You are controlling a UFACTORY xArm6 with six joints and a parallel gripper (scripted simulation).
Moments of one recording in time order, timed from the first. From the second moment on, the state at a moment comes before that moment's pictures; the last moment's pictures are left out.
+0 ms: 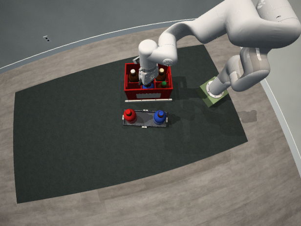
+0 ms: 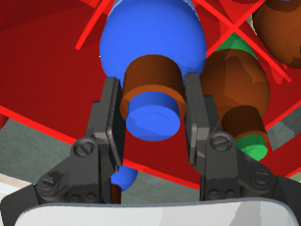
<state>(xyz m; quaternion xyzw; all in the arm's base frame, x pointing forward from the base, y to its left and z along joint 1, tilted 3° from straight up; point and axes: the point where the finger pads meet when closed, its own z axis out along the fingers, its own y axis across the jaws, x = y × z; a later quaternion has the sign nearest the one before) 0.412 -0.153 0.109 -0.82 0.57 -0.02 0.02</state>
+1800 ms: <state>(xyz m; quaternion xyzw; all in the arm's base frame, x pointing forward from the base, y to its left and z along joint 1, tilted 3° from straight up) 0.413 -0.152 0.093 -0.82 0.57 -0.02 0.02</state>
